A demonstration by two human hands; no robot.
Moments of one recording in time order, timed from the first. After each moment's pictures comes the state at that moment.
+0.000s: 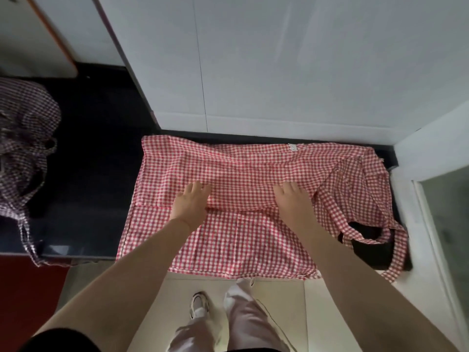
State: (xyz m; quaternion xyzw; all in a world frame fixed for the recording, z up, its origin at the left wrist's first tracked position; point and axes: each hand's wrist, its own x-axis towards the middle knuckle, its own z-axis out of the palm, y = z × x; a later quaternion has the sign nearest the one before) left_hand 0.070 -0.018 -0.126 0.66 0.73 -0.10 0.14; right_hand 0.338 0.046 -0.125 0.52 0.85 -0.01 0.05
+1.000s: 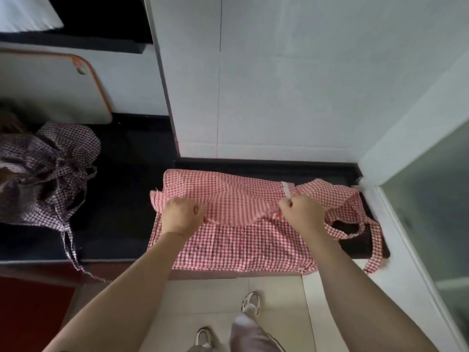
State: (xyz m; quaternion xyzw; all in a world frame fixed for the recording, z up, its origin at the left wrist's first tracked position) left_hand 0.021 -0.100 -0.036 0.61 0.76 0.22 0.10; right_hand 0.317 -0.039 -0.004 0.71 0.69 -0.10 -0.10
